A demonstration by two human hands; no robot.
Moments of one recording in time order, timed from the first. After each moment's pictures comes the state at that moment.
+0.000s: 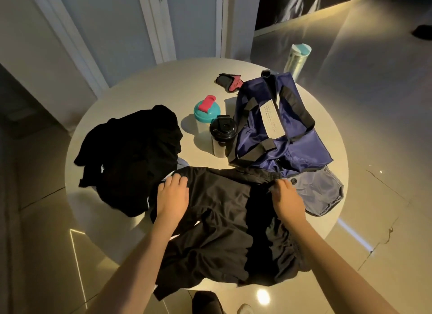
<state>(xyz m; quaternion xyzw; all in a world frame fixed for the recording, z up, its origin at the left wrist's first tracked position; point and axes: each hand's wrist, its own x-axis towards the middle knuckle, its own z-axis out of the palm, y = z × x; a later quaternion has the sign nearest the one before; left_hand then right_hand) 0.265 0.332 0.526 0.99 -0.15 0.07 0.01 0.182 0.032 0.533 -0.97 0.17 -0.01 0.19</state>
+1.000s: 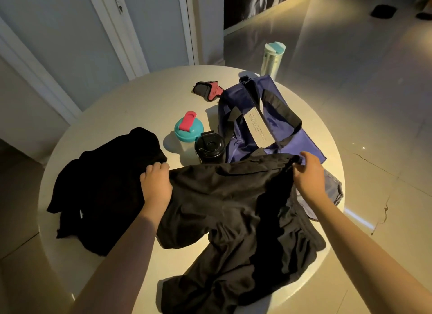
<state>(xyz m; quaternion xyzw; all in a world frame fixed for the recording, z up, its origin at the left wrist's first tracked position) 0.383 0.310 0.566 0.99 -0.11 0.05 0.01 0.244 -0.026 0.576 -0.87 0.34 -0.16 0.33</state>
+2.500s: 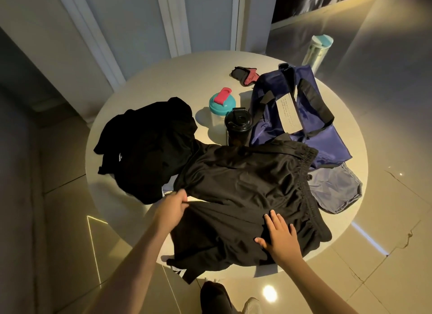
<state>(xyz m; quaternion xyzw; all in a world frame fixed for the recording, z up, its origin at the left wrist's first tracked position) 0.230 0.385 0.523 0.97 -0.08 -0.14 0.16 0.104 0.093 0.477 -0.96 0.10 0.22 0.10</state>
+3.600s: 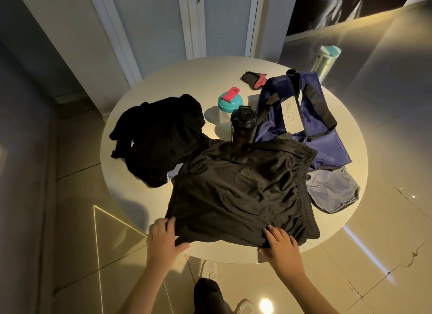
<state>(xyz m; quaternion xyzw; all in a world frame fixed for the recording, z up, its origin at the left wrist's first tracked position) 0.098 0.412 0.461 0.99 -0.01 -0.10 0.09 0.048 0.082 0.469 -0.99 0.02 0.14 0.08</state>
